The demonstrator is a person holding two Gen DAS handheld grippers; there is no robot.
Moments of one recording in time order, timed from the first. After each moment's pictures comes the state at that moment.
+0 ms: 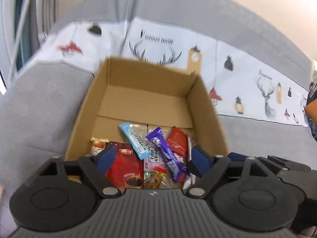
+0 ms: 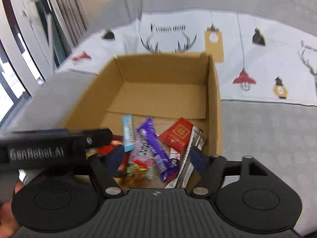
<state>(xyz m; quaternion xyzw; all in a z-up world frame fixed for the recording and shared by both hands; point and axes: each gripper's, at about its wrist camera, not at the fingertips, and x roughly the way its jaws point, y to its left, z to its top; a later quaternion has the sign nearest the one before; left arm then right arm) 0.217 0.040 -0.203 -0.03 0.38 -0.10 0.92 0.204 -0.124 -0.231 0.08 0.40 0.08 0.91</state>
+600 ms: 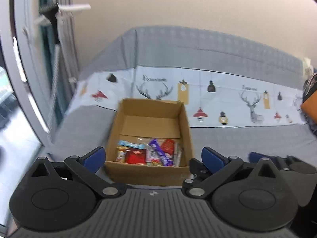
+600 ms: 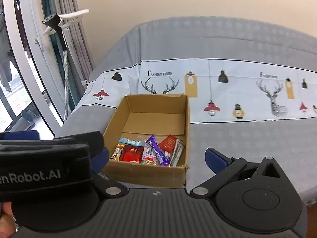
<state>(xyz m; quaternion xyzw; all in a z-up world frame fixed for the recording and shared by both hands) 0.029 -0.009 -0.029 0.04 0.32 -0.04 0.95 0.036 -0.139 -0.059 0.08 0.34 0.03 0.94</state>
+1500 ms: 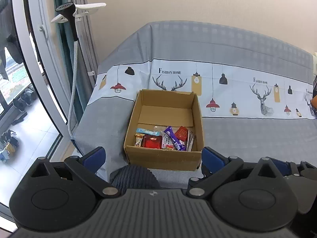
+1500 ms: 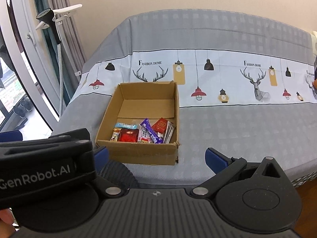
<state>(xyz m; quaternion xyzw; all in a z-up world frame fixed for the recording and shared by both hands) -0.012 0.000 -0.005 0.04 0.35 0.00 0.94 -0.010 -0.133 -0.029 0.08 0.38 0.00 0.92</state>
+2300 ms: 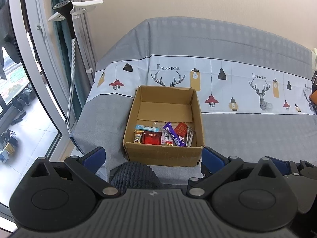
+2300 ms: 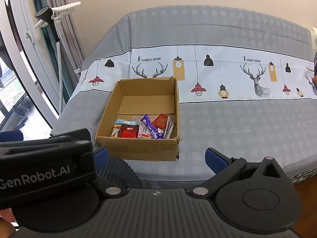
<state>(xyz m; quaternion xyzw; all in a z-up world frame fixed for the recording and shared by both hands) -0.012 -0.004 -0.008 0.05 0.36 0.00 0.93 -0.010 -0.136 -0.035 0.09 0.39 0.00 0.92</state>
